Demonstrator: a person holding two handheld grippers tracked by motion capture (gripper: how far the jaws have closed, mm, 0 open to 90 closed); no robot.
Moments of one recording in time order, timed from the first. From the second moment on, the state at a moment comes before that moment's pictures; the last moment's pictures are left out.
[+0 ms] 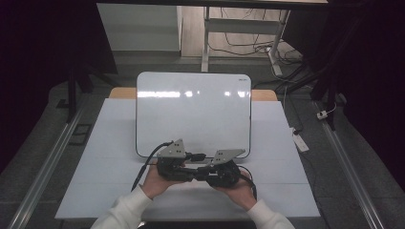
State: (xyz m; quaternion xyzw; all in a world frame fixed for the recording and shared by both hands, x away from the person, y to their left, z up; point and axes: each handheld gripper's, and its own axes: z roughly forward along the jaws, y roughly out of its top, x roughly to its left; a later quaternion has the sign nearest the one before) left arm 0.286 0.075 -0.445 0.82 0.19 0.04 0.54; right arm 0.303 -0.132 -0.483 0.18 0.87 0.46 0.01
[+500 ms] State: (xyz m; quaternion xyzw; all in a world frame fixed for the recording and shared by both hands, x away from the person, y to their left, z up) left arm 0.289 0.078 -0.445 0.82 0.20 0.08 0.54; right arm 0.297 -0.137 -0.484 0.20 0.86 0.48 0.01
